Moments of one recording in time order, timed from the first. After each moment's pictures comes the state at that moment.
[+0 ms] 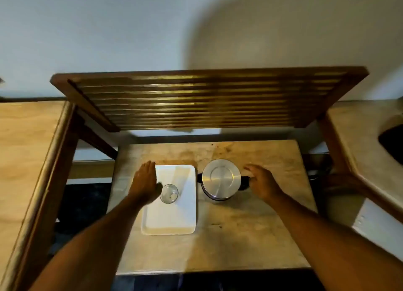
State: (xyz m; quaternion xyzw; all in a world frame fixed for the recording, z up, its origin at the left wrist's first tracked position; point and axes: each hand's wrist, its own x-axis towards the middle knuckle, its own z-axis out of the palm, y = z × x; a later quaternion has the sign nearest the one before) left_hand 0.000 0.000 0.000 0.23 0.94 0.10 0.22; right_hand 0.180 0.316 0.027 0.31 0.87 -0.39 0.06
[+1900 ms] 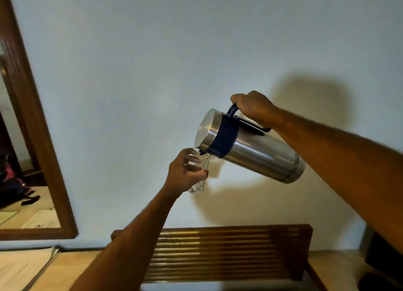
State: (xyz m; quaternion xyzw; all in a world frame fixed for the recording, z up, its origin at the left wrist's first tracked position) left_hand -0.023 0.117 0.503 0.35 0.70 0.63 -0.05; right_hand 0.071 0.318 0.691 0.19 0.86 -0.34 -0.32
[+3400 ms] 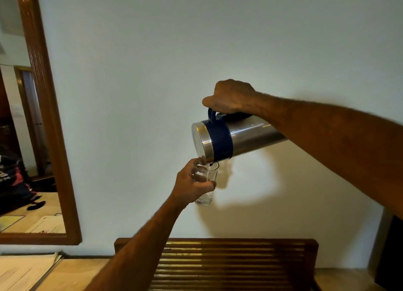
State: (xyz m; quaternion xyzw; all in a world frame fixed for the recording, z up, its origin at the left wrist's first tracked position) left_hand 0.006 0.104 0.520 0.37 0.71 0.60 -0.02; right_hand 0.060 0.239 0.755 0.08 0.95 0.03 -0.30
